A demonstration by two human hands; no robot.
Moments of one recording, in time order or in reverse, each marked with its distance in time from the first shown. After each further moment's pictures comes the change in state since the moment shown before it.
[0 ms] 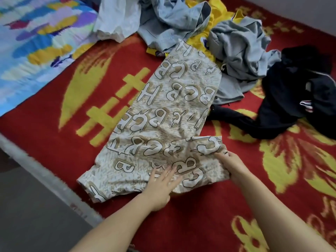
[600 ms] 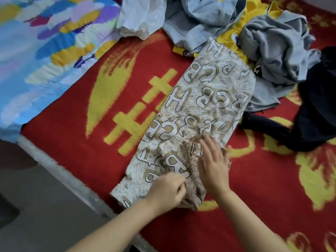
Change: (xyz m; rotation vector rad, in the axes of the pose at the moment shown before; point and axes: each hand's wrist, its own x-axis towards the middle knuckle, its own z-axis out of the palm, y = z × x) left_hand -0.056 -0.087 -0.065 -0.548 0.556 0.056; right_hand -0.022 -0.006 0.158 -0.982 0.303 -1.066
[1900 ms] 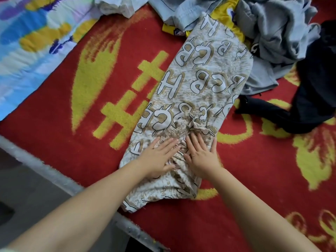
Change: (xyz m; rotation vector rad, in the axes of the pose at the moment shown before) left_hand 0.056 -0.083 0.010 0.545 -0.614 0.076; right_hand 0.008 0.020 0.045 -0.363 -0.753 0.066
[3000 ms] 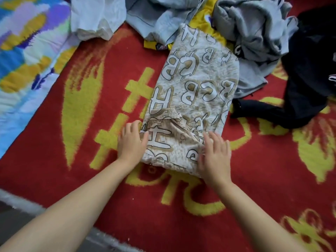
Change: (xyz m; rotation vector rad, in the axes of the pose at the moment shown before) left_hand 0.008 -0.075 -0.064 -0.434 0.646 -0.554; right_hand -0.010 -0.010 -0.037 0.295 0.691 0.253
